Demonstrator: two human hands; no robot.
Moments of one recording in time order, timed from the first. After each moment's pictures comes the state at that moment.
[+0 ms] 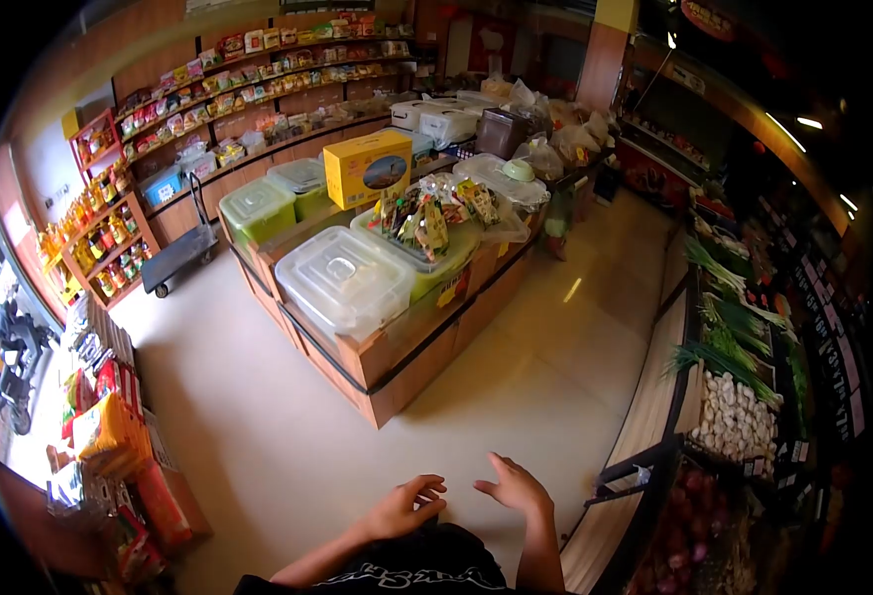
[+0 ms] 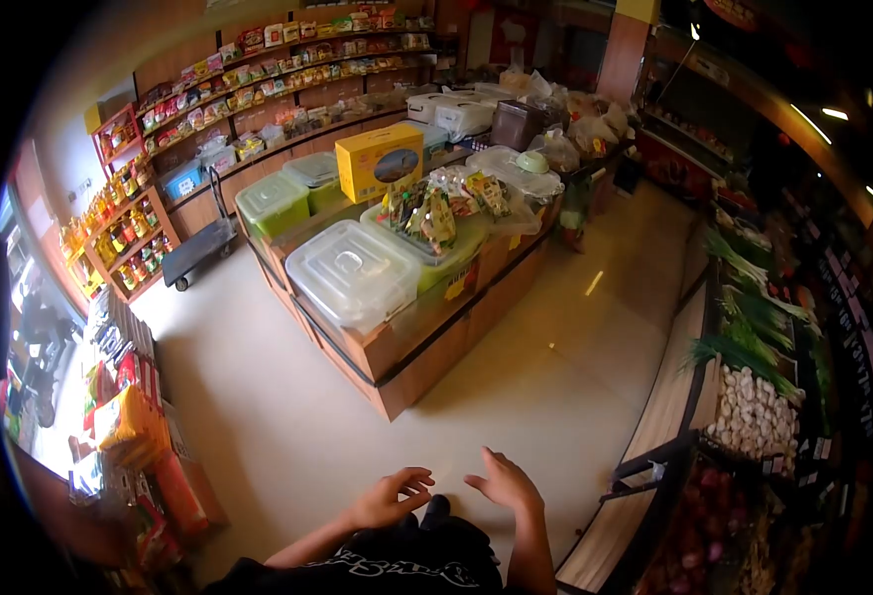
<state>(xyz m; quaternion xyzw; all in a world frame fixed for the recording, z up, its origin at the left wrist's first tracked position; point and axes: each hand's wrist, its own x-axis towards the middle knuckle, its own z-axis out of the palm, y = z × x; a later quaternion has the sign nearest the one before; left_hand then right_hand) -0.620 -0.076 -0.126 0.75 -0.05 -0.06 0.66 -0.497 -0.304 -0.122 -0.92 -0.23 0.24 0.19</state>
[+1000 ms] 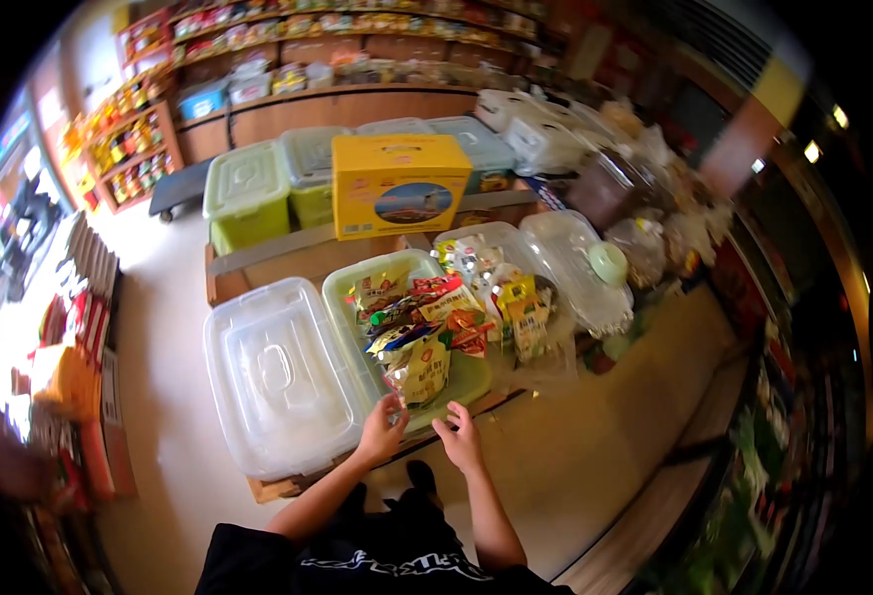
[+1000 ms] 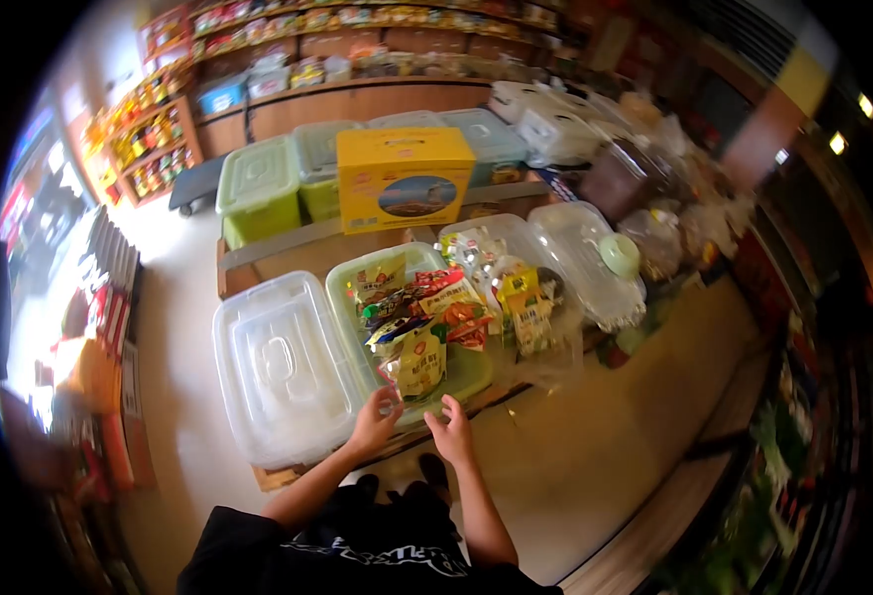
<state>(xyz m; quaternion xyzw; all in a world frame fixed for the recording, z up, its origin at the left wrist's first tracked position) 0.140 0.131 -0.273 0.68 0.30 0.23 0.63 0.250 -0.008 -0.235 -0.78 -0.24 0.24 0.53</state>
